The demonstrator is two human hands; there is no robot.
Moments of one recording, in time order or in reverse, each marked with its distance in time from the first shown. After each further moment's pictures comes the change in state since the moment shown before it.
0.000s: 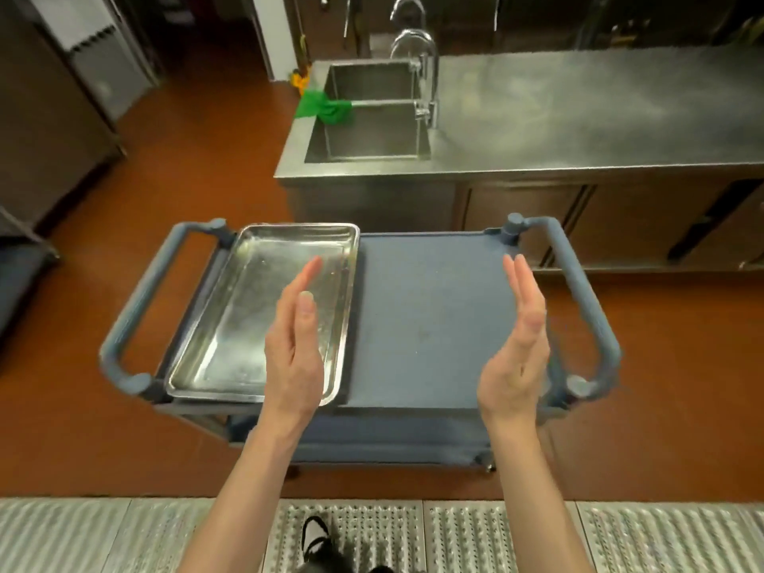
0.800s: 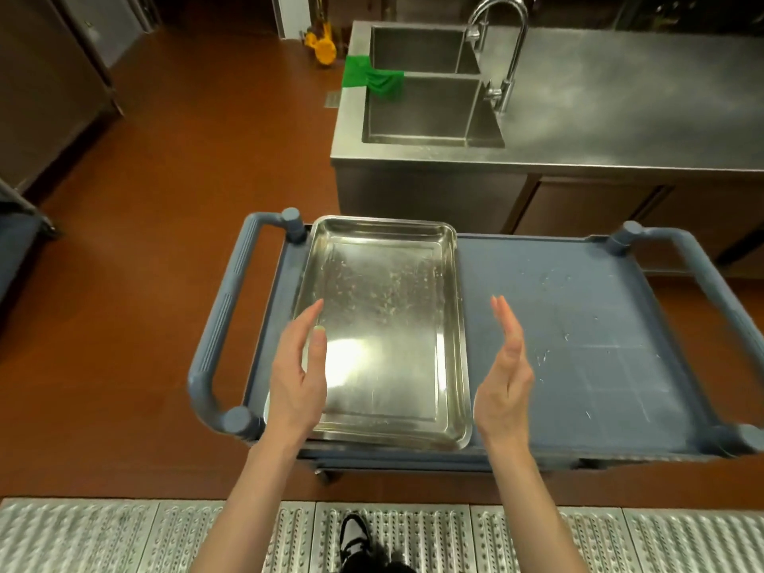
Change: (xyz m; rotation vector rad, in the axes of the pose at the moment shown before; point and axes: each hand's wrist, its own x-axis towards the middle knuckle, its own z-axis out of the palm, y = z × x) left_hand 0.070 -0.190 -0.212 0.179 -0.023 -0.269; right_hand -0.067 0.050 0.247 -0.153 -0.123 0.253
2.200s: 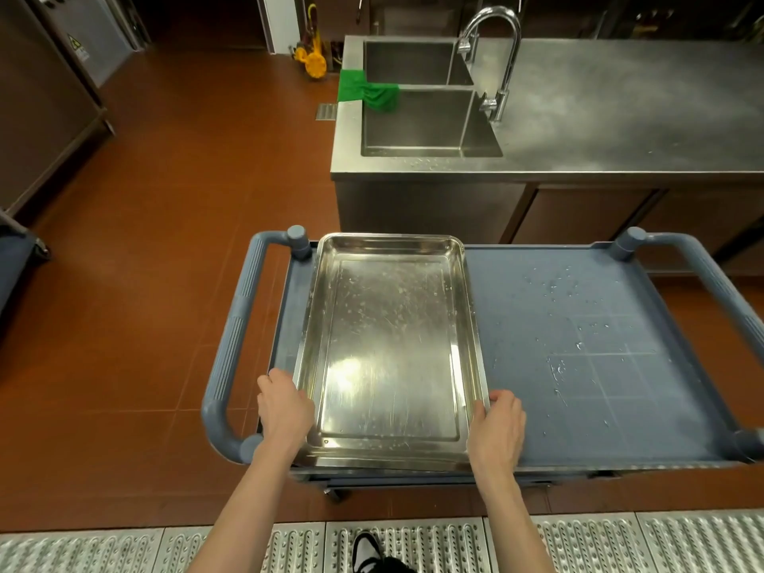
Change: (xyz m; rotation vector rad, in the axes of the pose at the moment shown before) left_hand 0.037 -0.077 -0.023 0.640 -0.079 -0.558; right_hand -0.026 0.100 0.036 -0.741 0.063 0.431
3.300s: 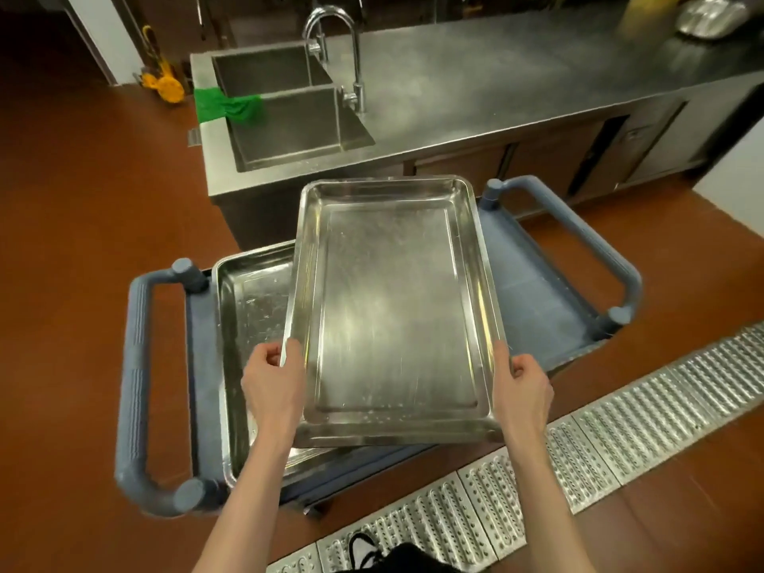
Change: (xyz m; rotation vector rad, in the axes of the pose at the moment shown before) left_hand -0.065 0.098 0.004 -0.557 0.015 0.228; right_hand -0.017 0.044 -0.130 0.391 0.288 0.233
